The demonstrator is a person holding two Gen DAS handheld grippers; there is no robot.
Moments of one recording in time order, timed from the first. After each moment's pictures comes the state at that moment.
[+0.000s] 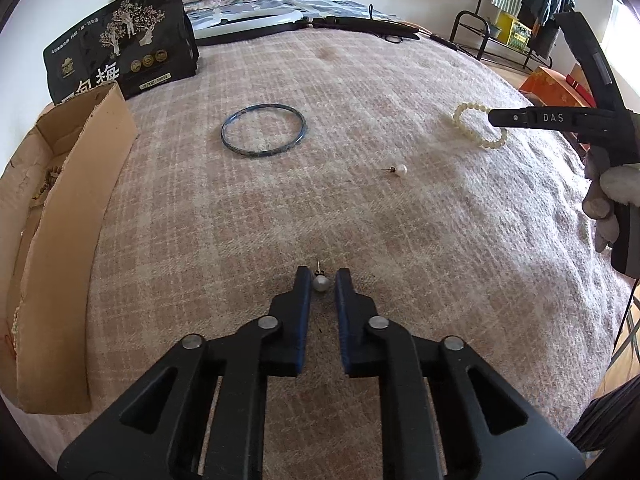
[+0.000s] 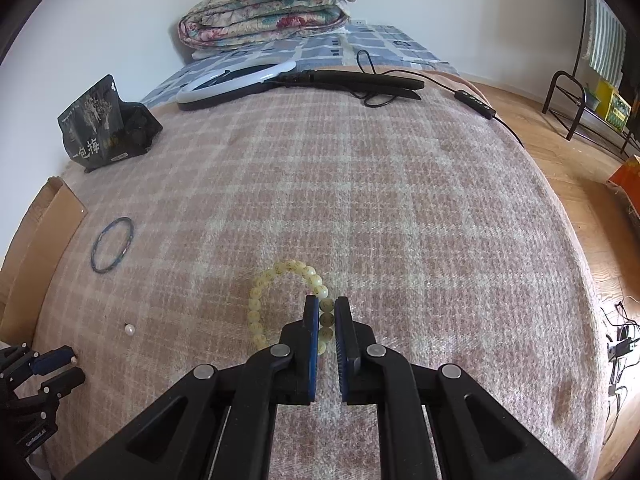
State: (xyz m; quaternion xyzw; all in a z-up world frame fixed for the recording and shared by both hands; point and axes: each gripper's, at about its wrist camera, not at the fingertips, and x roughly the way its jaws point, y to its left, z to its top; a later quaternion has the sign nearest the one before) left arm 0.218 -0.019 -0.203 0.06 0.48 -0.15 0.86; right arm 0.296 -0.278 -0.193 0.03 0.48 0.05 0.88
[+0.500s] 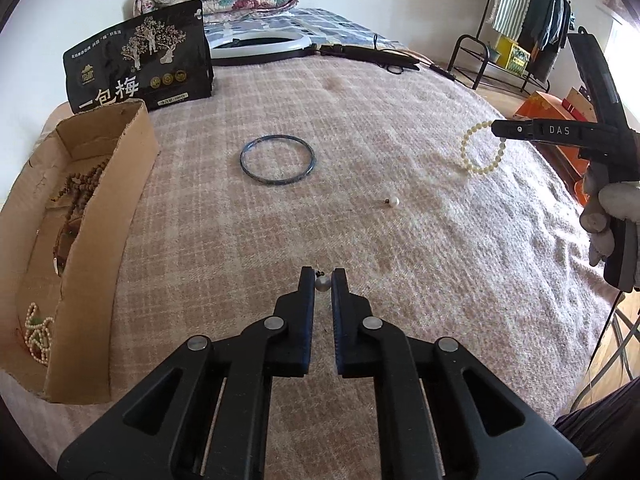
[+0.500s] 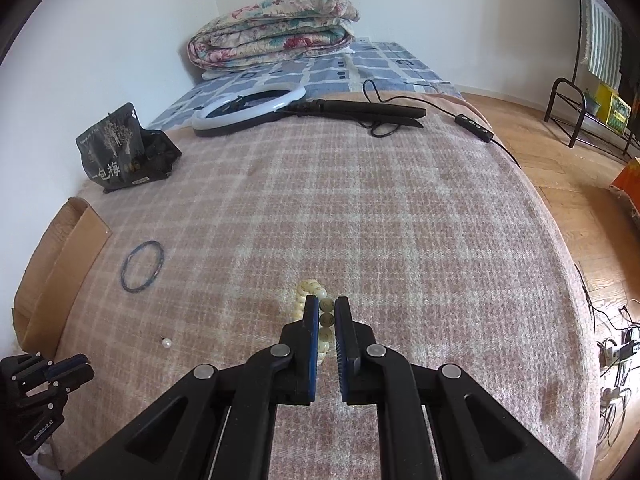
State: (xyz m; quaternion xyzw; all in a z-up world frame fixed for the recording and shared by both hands) left arm 0.207 -0.002 -0.170 0.03 0.45 -0.16 0.88; right arm 0.282 -0.274 -0.152 0.05 0.45 0.07 0.89
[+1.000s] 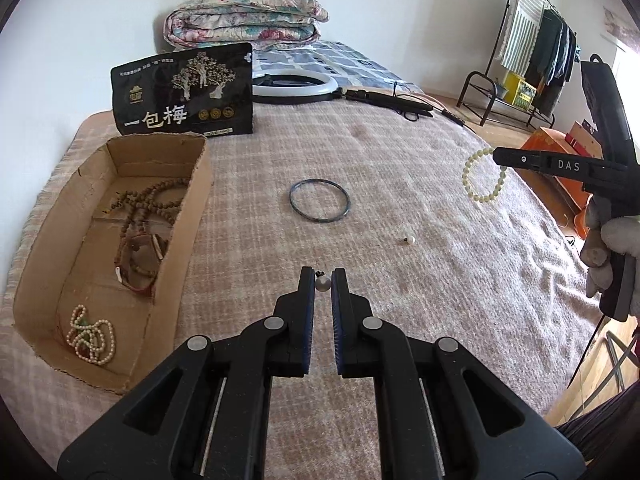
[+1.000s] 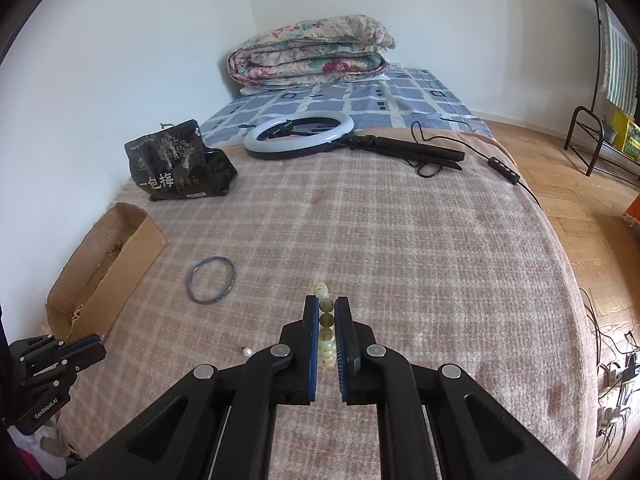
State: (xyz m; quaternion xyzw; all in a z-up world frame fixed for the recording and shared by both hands) left arm 0.193 0.047 -0.125 0.00 0.41 -0.13 0.90; right arm 0.262 -0.220 -0.105 0.03 0.42 0.12 0.90
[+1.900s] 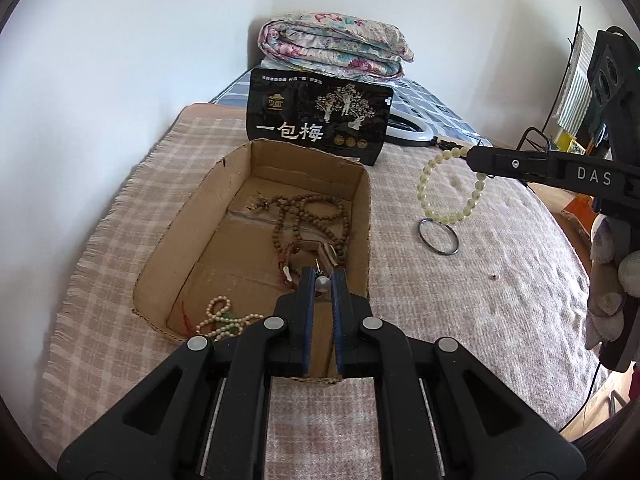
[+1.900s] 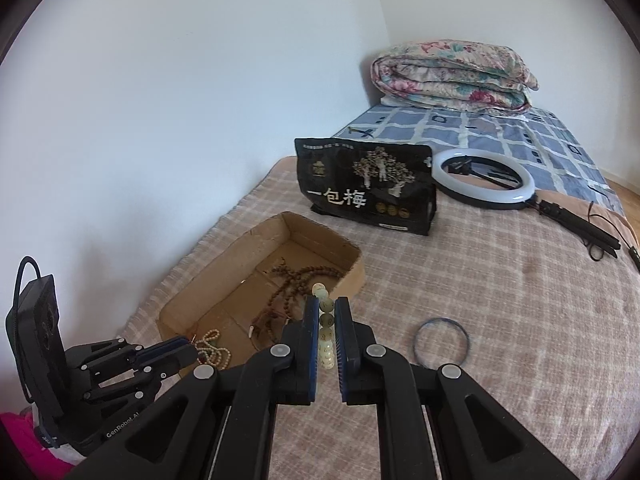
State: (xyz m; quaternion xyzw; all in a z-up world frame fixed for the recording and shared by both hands) left arm 0.174 0.184 -0.104 -0.06 0.37 -0.03 0.93; right arm 0.268 -0.001 -0.062 0.00 0.38 0.30 0.87
